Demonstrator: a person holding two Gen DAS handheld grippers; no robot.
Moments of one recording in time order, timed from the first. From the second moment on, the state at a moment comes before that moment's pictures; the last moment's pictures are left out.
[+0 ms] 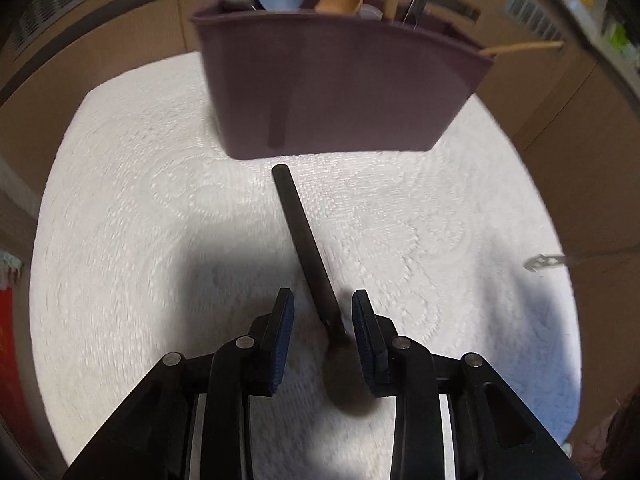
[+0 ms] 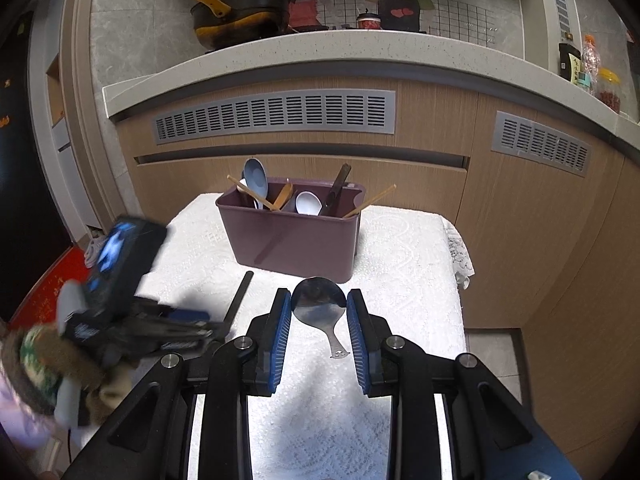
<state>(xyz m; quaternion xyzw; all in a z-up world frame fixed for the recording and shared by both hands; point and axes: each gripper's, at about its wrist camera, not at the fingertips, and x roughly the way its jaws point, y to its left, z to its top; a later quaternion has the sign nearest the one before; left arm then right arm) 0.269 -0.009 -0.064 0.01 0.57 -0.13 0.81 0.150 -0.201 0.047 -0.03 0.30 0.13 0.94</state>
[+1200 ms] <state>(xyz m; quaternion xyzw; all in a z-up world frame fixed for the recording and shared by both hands) 0.218 0.026 0.166 -0.12 0.15 -0.21 0.96 0.177 -0.192 0.158 0.02 0.21 0.18 0.96</state>
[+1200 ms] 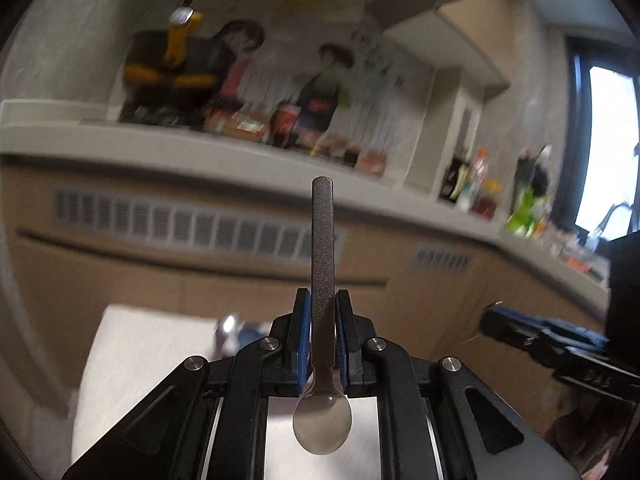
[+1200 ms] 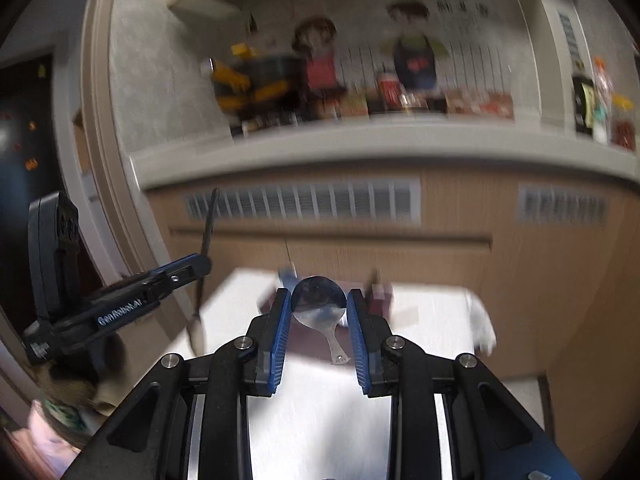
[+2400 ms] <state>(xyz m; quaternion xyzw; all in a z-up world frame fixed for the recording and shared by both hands) 0.309 0.022 0.047 -0.12 0.22 -0.13 0.96 0.326 -0.181 0.070 0.06 0.37 0.14 0.91</state>
